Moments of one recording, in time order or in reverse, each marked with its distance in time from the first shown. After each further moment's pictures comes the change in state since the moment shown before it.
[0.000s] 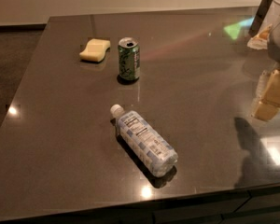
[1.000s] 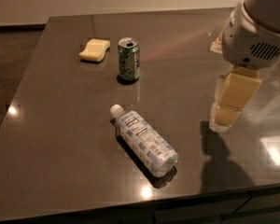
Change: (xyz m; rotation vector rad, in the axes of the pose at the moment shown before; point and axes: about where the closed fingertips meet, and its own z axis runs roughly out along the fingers) arm -0.067 0.033 0.004 -0.060 0.003 -0.054
